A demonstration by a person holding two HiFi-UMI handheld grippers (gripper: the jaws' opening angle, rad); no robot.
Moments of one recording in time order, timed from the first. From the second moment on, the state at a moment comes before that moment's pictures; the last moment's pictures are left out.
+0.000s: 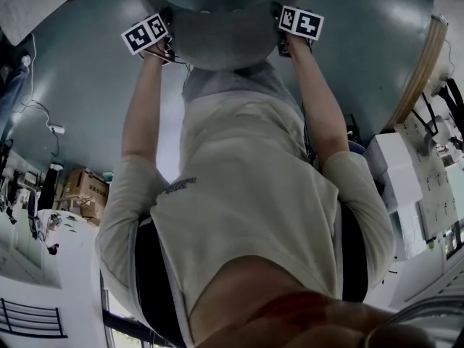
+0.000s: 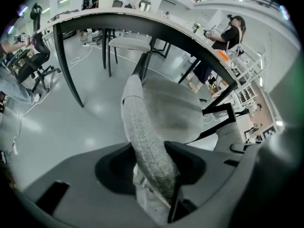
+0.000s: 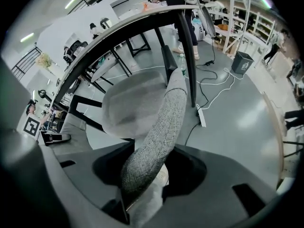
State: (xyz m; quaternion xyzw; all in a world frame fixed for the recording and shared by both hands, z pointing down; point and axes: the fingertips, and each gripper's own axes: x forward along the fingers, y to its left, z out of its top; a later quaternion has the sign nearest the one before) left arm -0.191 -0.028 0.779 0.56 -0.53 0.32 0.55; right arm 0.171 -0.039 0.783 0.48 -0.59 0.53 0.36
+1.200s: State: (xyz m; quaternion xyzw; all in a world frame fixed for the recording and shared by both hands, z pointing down) left arm -0.176 -0.155 0.766 0.57 -0.56 0.27 0.54; right arm 0.188 -0.173 0.773 0.50 -0.60 0.52 0.34
